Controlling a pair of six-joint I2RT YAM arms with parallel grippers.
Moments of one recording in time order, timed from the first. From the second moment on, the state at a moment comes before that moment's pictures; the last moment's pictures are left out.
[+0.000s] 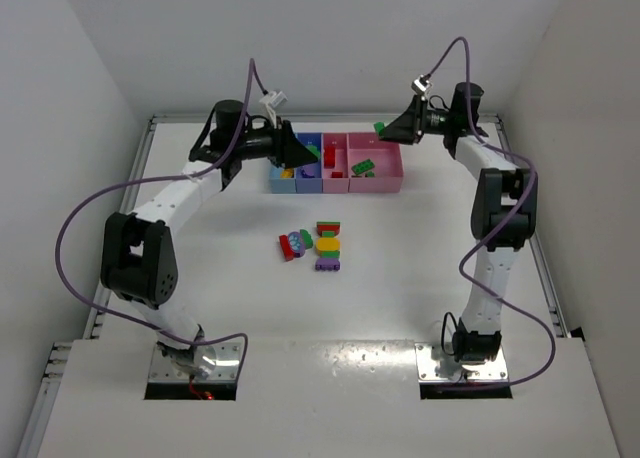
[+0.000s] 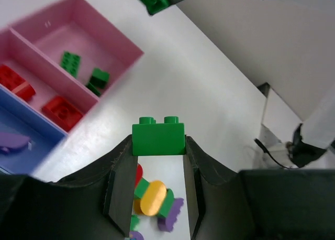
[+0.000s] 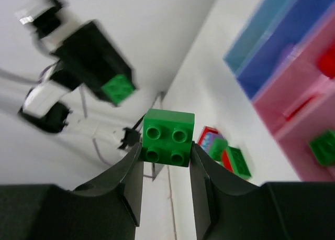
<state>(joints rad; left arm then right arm) -0.26 1.68 1.32 0.04 0.89 -0.32 -0.04 2.19 1.66 0.40 -1.46 0.90</state>
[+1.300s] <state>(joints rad) -0.49 2.05 1.77 -0.04 0.40 -0.21 0.18 2.09 1.83 -0.59 -0.20 -0.12</state>
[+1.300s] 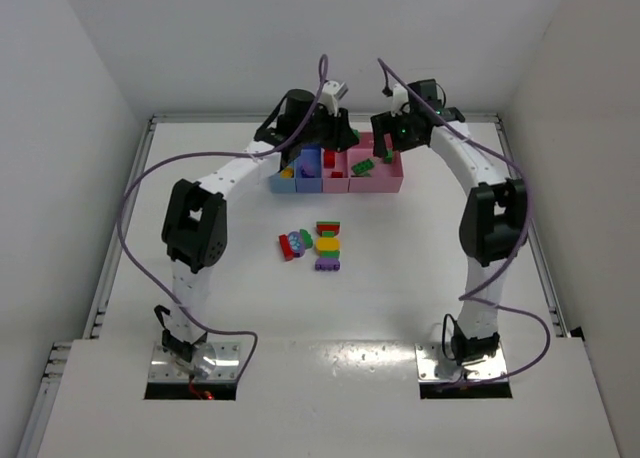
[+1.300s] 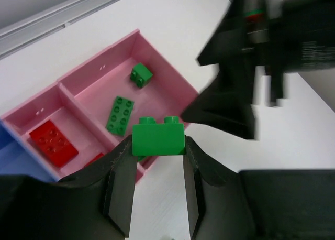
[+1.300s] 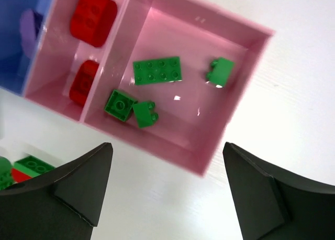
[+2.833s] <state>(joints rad) 0.16 1.57 1.43 -0.45 0.87 -0.02 0.57 1.82 1.38 -0.68 -0.76 -0.96</state>
